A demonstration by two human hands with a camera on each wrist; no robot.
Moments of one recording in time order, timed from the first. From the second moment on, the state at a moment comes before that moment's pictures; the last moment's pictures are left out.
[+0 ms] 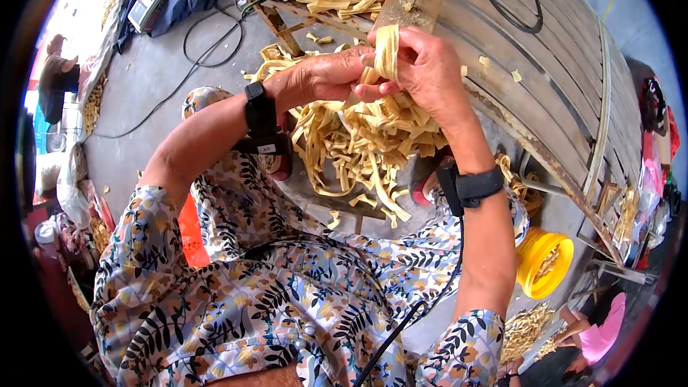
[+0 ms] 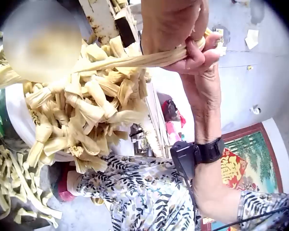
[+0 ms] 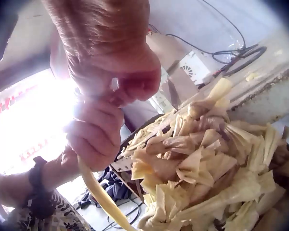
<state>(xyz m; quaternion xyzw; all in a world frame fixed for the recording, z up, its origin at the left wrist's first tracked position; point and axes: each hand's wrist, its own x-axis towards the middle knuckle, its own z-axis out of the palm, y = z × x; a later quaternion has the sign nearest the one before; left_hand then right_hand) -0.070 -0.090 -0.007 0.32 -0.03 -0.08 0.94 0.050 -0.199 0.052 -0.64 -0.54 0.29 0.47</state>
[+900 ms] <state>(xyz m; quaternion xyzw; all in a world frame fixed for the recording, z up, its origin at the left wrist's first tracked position) -0.060 -0.095 0.022 0.54 0.25 0.18 0.78 0.058 -0.192 0.036 -0.62 -0.46 0.13 0.62</state>
